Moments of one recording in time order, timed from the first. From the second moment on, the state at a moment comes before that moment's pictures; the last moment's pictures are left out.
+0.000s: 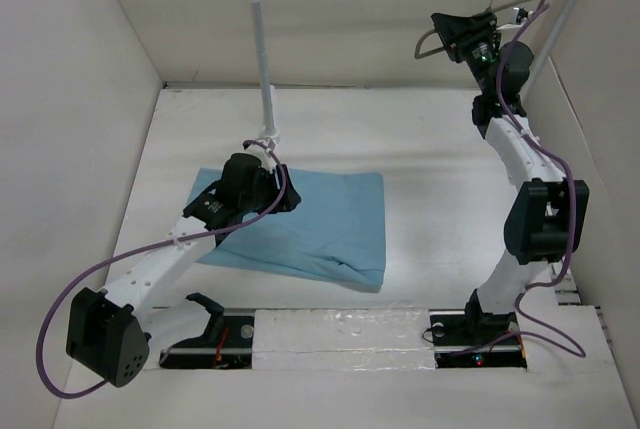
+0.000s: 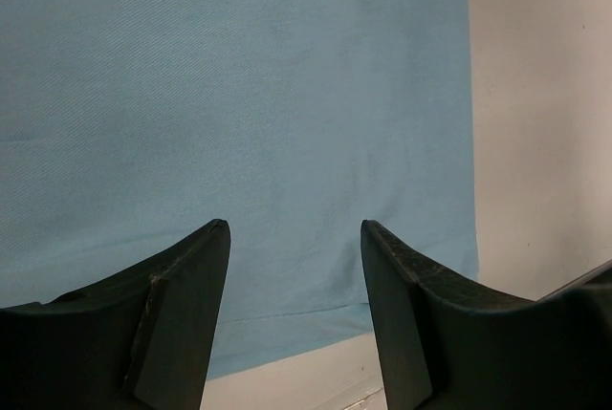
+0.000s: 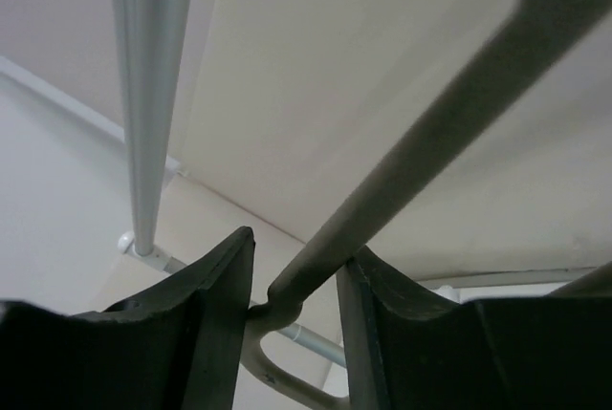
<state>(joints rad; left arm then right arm) -0.50 1.08 0.79 -0.37 0.09 -0.52 0.01 1.76 1.53 0.58 -0.32 1.15</state>
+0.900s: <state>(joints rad) -0.50 1.19 1.19 -0.45 0.22 -0.55 0.03 1.58 1.31 0.59 -0.44 1.08</state>
